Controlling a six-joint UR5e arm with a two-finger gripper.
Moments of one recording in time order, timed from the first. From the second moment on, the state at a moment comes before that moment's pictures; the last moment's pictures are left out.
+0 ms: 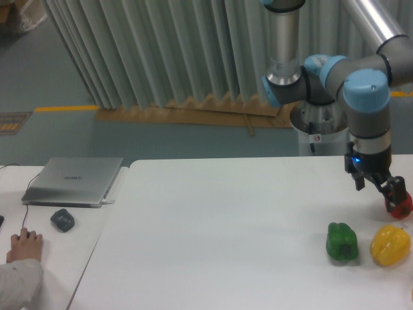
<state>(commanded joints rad) 2.45 -1.86 -1.58 -1.21 1.71 1.19</state>
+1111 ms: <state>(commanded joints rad) 2.45 -2.01 -1.57 -1.08 1.82 1.19</state>
